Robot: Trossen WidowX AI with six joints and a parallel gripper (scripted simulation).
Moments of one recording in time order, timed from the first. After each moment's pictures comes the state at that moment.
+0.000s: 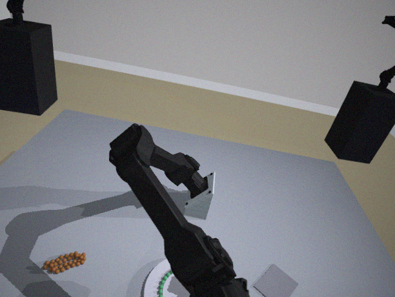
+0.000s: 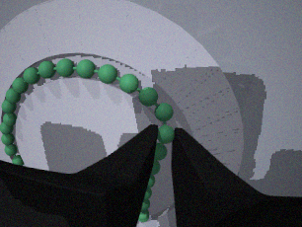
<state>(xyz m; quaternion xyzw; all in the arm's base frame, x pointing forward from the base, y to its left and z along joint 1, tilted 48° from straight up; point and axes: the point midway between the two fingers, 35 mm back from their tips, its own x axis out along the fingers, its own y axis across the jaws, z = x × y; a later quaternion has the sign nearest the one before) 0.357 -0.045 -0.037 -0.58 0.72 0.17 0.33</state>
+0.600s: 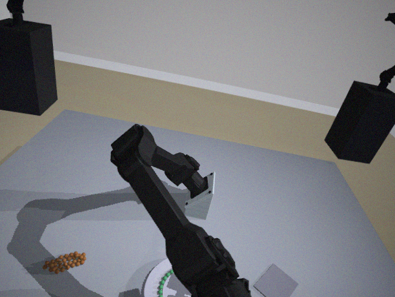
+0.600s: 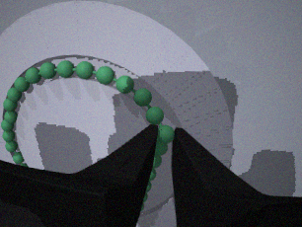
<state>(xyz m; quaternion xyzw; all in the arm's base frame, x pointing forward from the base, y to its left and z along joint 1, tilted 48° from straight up) 0.363 -0.040 -0.035 -0.59 0.72 0.18 0.33</state>
